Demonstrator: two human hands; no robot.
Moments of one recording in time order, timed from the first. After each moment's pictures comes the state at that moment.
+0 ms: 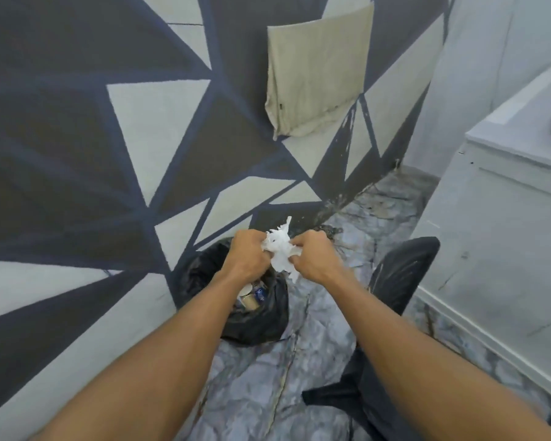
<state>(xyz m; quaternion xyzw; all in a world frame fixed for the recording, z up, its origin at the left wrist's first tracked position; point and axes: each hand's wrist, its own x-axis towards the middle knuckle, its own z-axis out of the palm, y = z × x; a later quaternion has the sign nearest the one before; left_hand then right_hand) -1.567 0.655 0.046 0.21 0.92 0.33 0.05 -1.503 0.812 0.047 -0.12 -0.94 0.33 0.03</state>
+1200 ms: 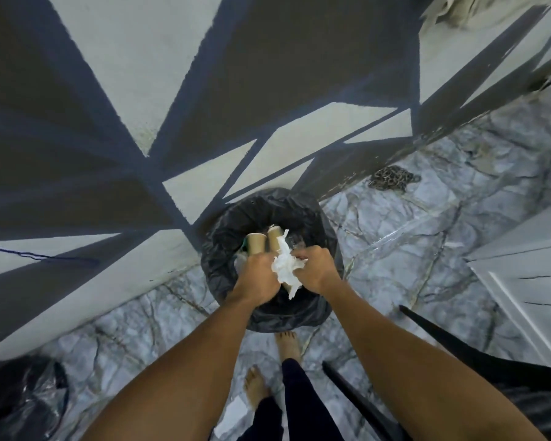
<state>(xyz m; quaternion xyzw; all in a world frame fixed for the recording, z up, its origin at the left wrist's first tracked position) -1.808 0.582 -0.196 0.02 0.91 0.31 0.27 -1.806 0.738 -0.212 -0.14 -0.87 0.37 -0.28</state>
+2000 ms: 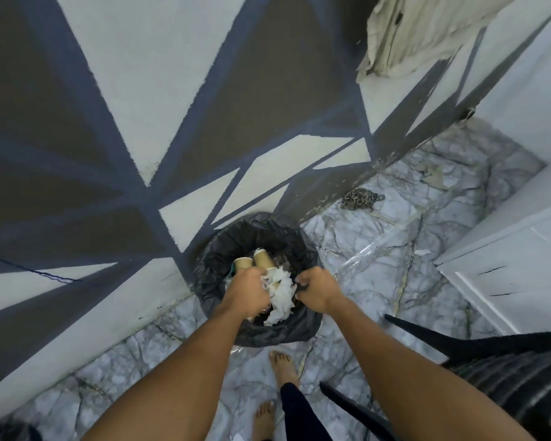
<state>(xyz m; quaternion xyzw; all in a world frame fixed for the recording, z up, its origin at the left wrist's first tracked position) -1.782 0.567 -0.149 0.06 0.92 0.25 0.28 -1.746 0.750 -0.165 -0.17 -0.89 0.32 -0.28</state>
